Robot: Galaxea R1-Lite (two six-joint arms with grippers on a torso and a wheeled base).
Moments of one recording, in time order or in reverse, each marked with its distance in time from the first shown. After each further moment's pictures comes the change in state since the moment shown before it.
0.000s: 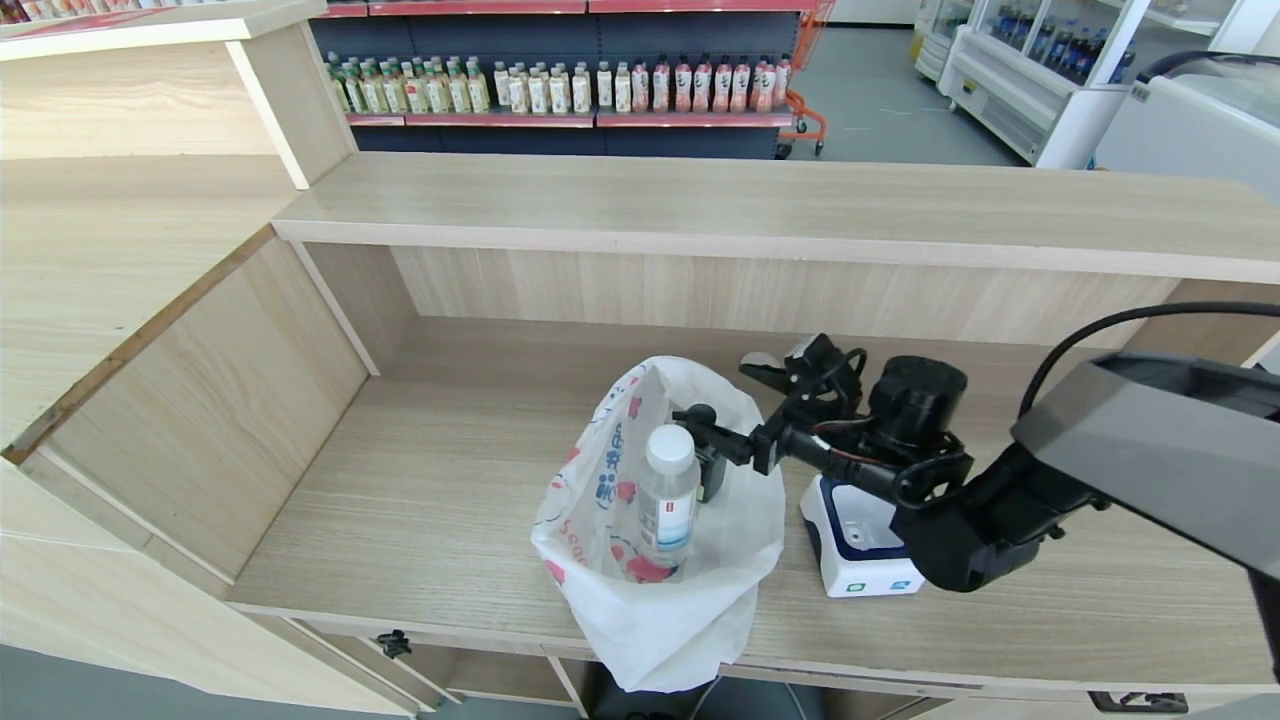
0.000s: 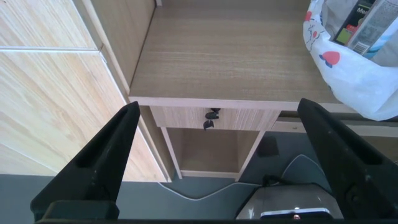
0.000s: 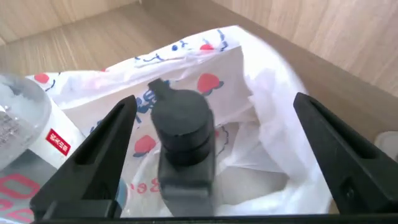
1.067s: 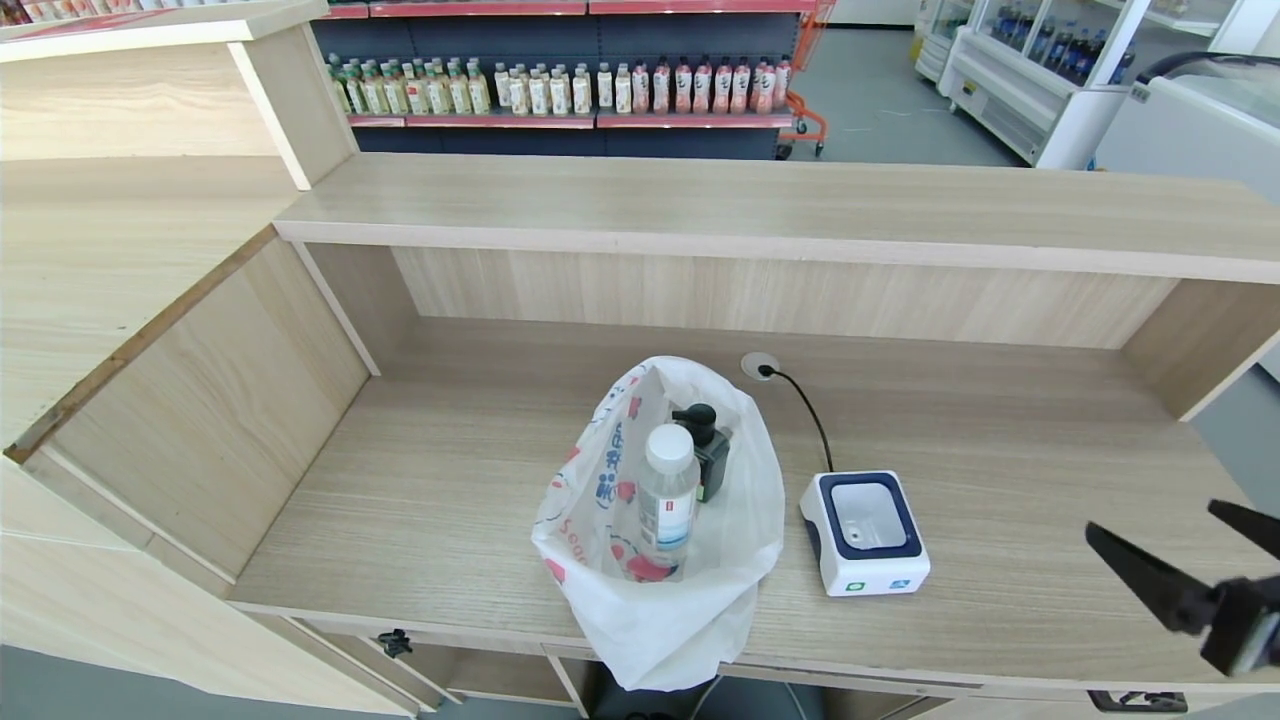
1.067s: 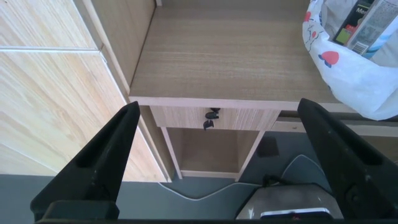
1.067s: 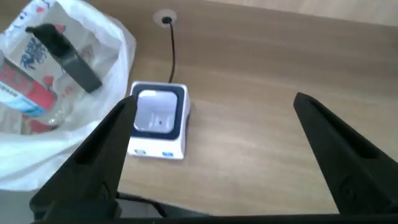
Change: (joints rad) left arm 0.000 0.000 0.000 0.000 0.000 0.000; right arm -0.269 -1.275 0.849 0.630 -0.508 0.111
